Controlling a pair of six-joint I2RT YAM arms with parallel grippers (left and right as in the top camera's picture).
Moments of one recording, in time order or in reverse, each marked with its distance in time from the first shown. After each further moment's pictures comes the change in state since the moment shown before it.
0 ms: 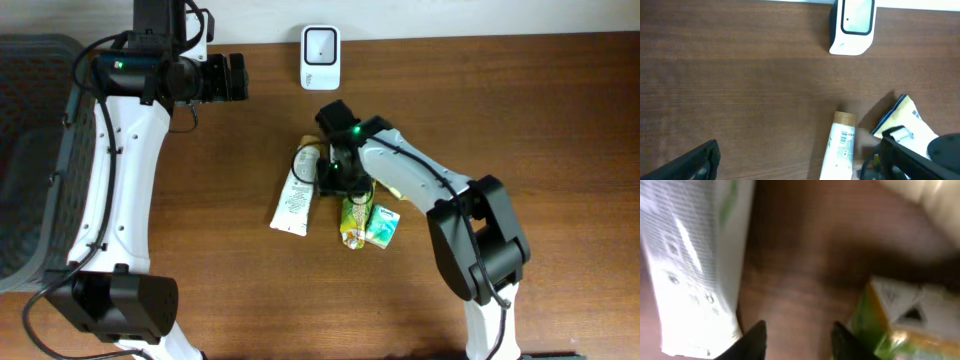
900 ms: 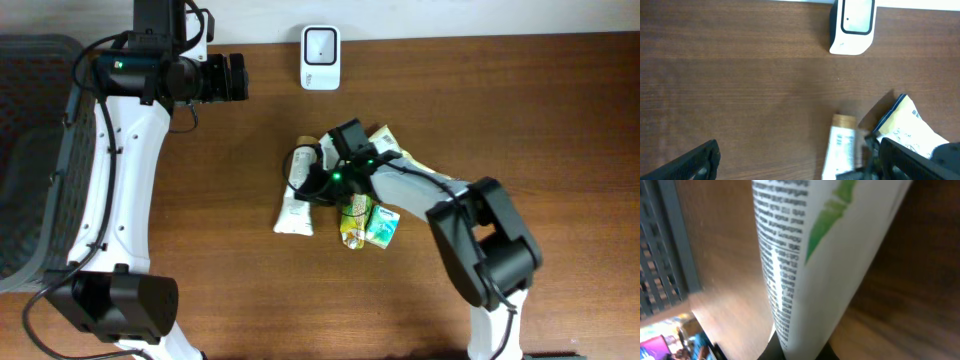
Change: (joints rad) left arm 0.000 0.000 0.000 -0.001 0.000 0.000; right arm -0.031 -0.070 -0.340 0.574 -0.414 0.144
